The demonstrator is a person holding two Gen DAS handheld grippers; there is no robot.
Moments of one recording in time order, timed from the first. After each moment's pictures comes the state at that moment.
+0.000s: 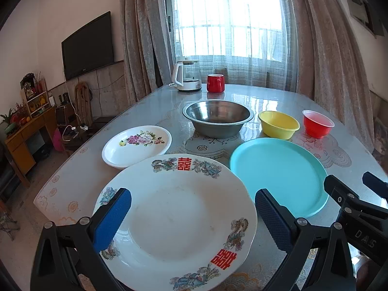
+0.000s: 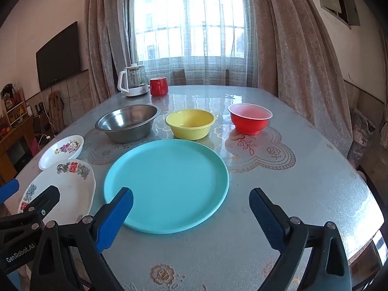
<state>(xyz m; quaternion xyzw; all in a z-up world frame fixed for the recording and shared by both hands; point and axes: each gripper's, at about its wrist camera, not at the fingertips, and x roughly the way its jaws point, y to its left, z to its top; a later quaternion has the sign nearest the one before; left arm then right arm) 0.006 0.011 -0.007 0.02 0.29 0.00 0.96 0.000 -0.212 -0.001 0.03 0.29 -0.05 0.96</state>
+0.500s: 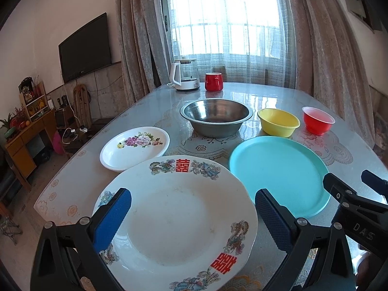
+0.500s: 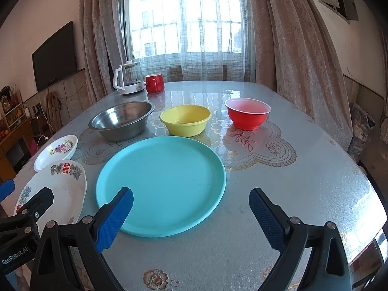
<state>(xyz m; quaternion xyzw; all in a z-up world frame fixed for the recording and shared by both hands) 0.011 0.009 -0.007 0.04 0.29 -0.01 0.96 0.010 -0.218 -0.009 0.04 0.30 -0.05 0.95</state>
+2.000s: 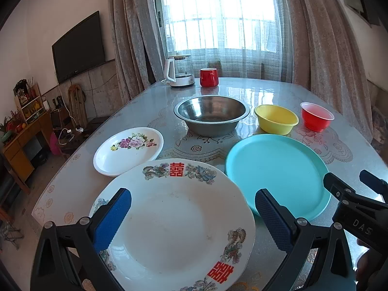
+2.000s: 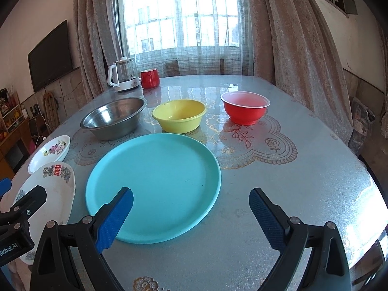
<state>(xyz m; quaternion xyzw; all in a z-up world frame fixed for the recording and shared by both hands) 0.025 0.004 -0.002 0.05 0.31 -0.02 0.95 0.023 -0.231 -0.015 0.05 0.31 -0.06 0.95</state>
